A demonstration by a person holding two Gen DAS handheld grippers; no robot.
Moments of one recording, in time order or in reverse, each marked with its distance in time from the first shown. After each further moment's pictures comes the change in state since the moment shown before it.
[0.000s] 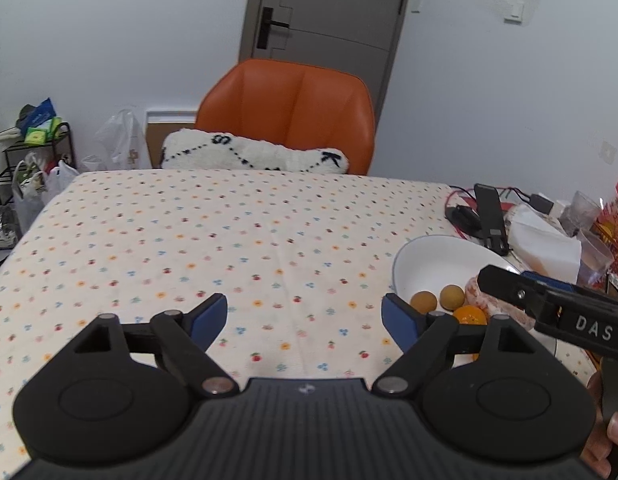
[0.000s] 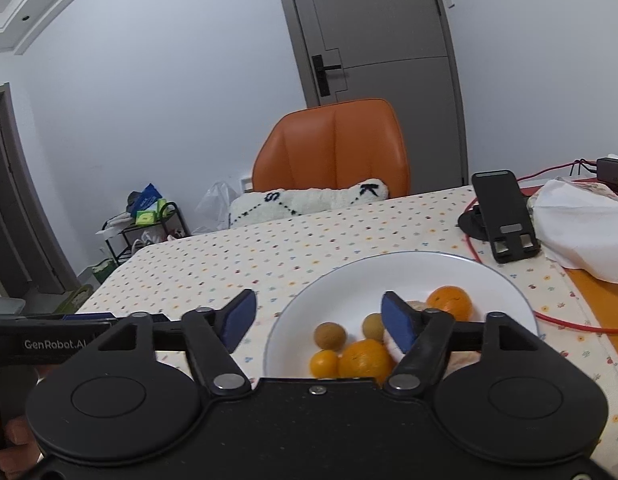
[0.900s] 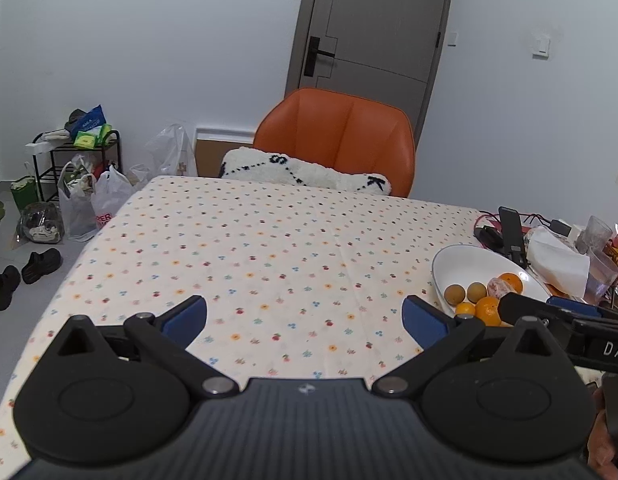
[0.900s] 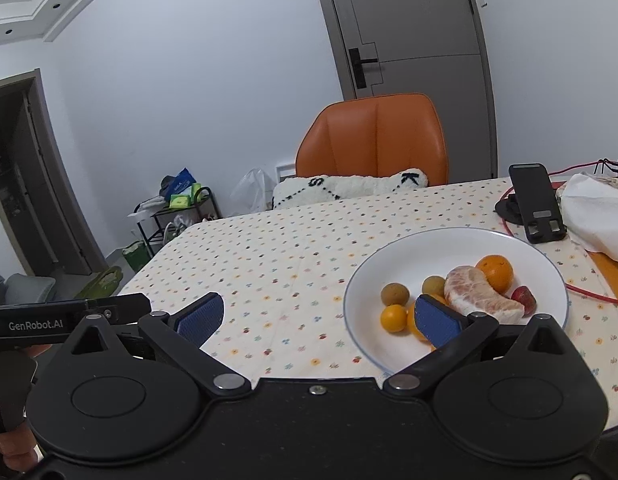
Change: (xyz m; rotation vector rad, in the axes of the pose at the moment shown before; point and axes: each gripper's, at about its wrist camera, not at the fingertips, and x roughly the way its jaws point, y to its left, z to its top) left arm -0.074 0.034 -0.027 -0.057 -0.084 0.098; right arm -0.040 0.043 -0.017 -0.032 0.029 0.079
